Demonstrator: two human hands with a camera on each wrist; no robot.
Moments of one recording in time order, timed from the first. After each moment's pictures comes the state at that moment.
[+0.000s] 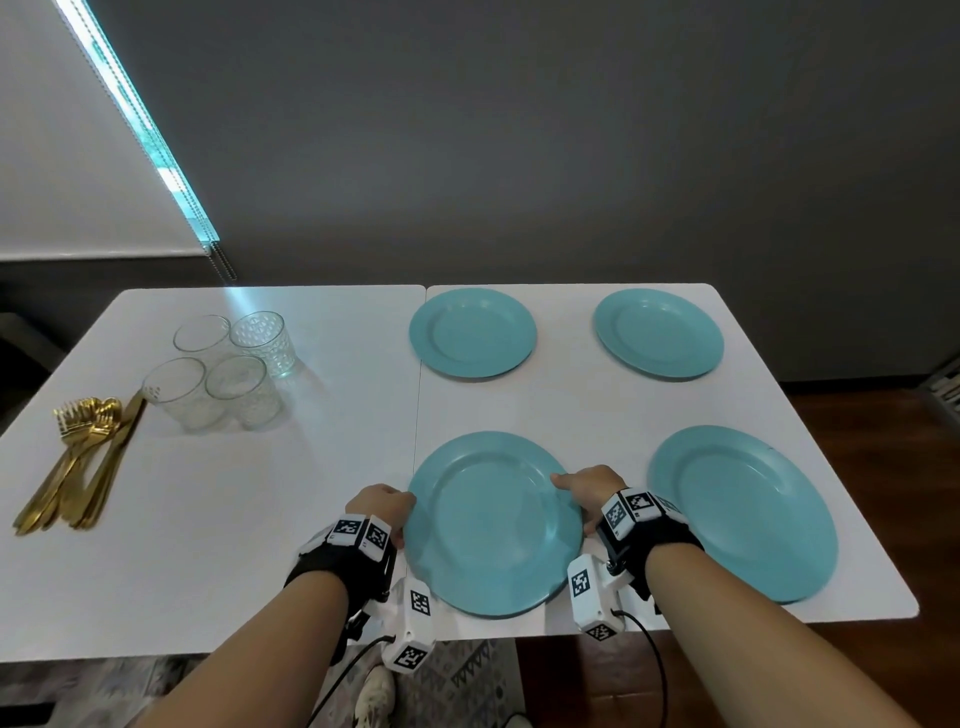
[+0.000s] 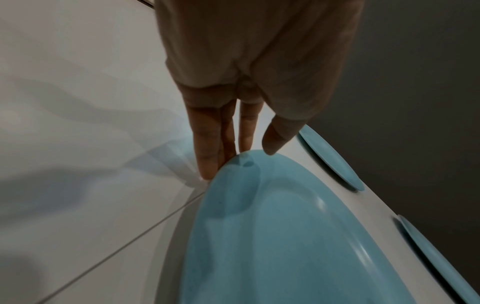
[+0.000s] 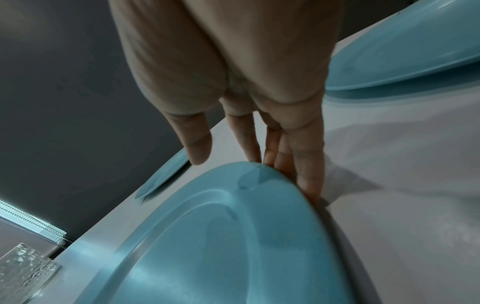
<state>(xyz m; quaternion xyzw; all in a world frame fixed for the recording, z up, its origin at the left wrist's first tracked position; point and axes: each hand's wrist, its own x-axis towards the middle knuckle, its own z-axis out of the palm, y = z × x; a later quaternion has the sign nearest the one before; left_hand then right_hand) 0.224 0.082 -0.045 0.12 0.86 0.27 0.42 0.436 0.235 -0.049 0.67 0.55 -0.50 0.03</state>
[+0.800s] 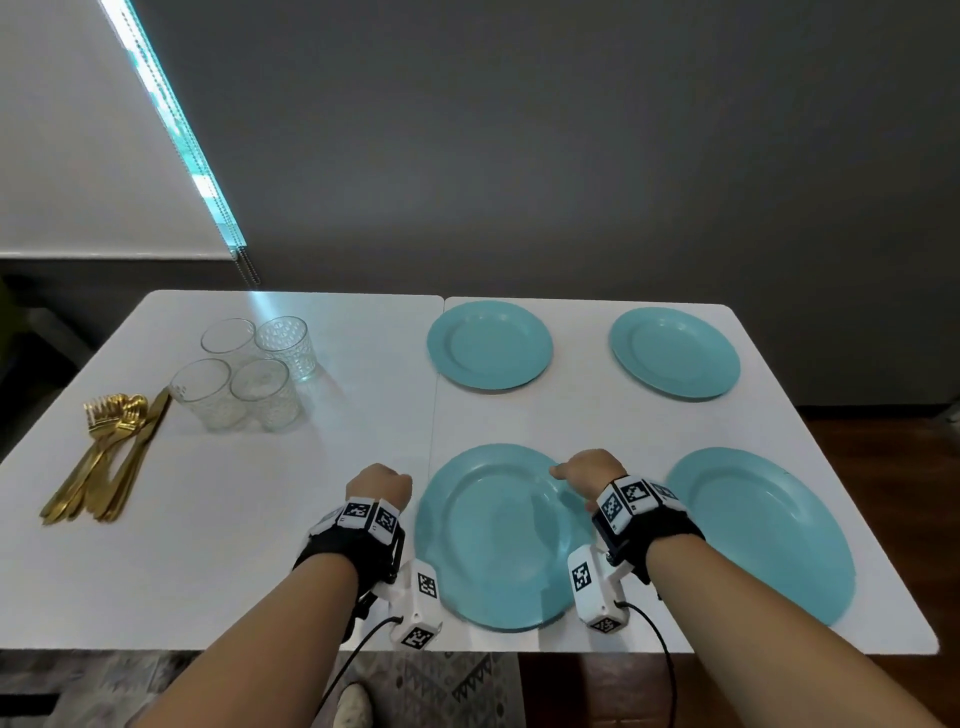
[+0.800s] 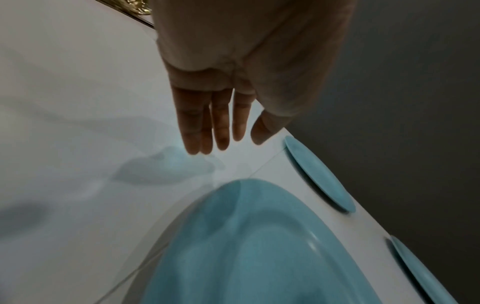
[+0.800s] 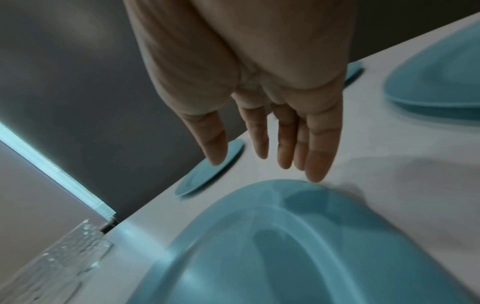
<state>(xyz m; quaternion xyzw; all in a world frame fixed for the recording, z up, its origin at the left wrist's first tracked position) 0.199 0.099 -0.036 0.18 0.90 0.21 0.33 0.406 0.239 -0.001 0.63 0.64 -0.44 0.07</state>
